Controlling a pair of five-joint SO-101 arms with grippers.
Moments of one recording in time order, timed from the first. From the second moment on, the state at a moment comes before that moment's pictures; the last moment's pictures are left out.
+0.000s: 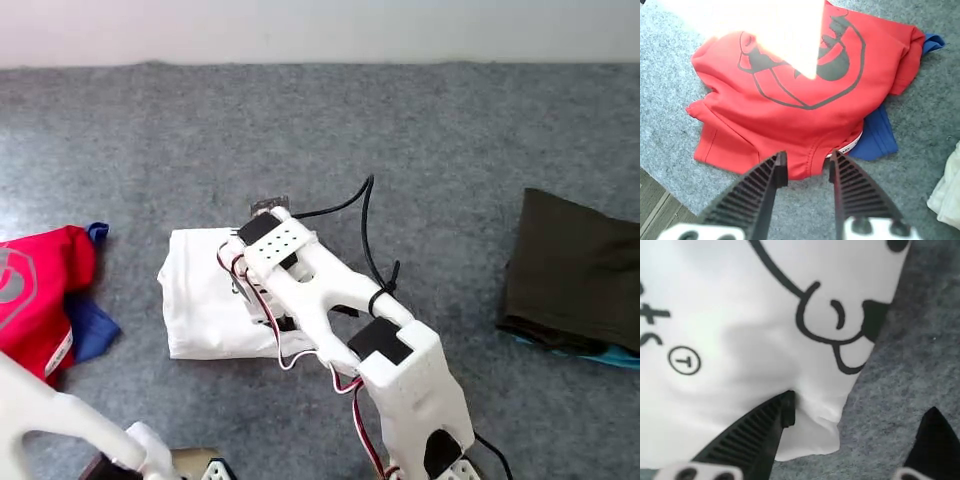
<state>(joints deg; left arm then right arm) -59.3 -27.8 9.3 94.0 -16.2 -44.0 32.4 -8.2 86.5 -31.8</state>
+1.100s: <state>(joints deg) -59.3 -27.8 9.3 94.0 -16.2 -25.3 19.5 -7.9 100.2 9.5</state>
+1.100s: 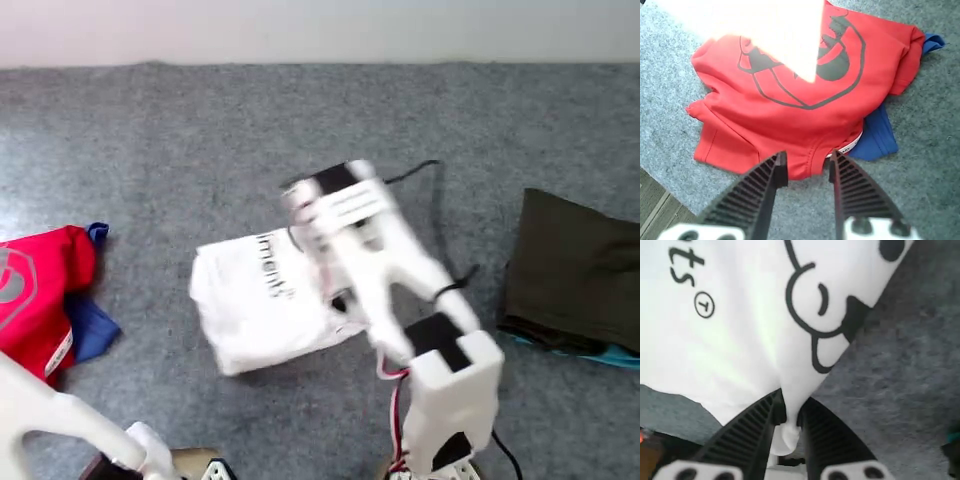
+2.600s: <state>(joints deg) -59.3 -27.8 9.3 94.0 -16.2 -10.7 1.8 -1.8 89.2 28.8</state>
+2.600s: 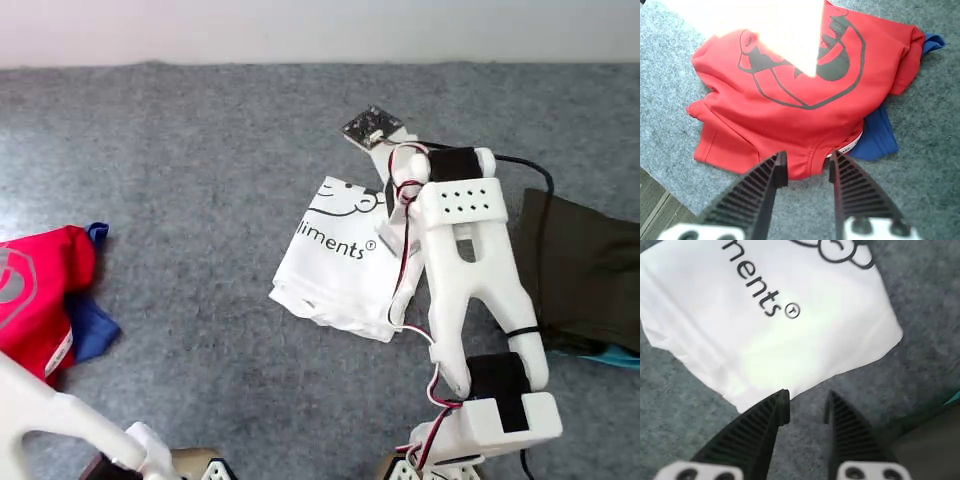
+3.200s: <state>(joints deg) -59.3 -27.8 9.3 94.9 -16.2 -21.7 20.9 -1.8 94.2 7.1</state>
